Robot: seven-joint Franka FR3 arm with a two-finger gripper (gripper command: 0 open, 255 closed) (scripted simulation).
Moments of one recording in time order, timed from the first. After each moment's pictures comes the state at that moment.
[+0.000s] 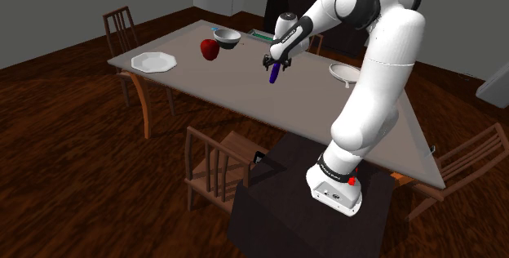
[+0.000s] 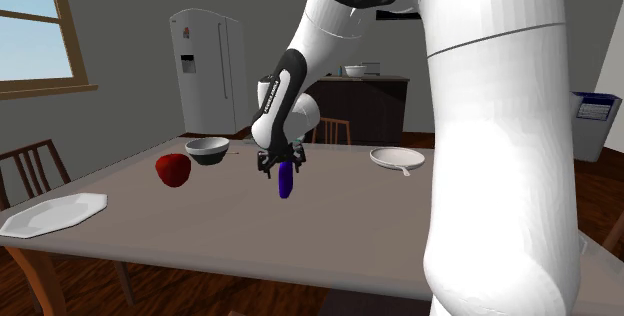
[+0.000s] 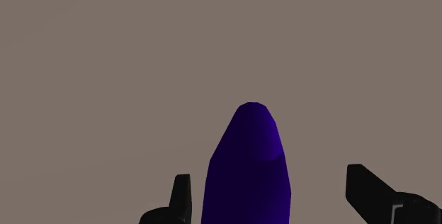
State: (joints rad) arm -0.30 0.25 -0.28 -2.21 -0.33 2.73 0.57
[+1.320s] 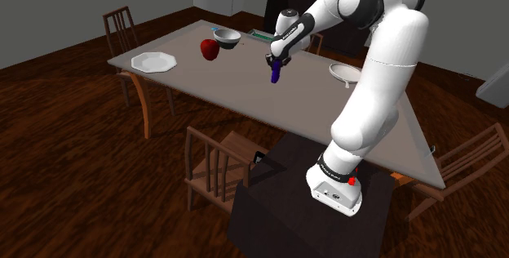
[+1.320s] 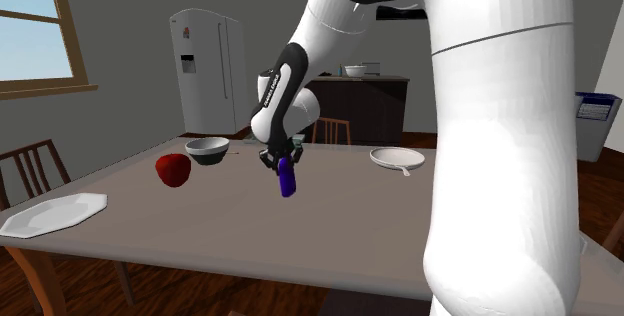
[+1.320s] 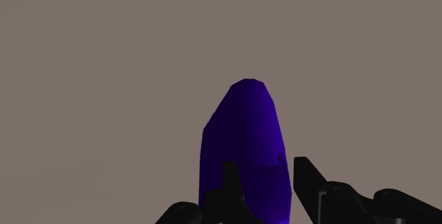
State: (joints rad) arm -0.30 0.22 -0.28 -2.20 -0.32 2.70 0.55
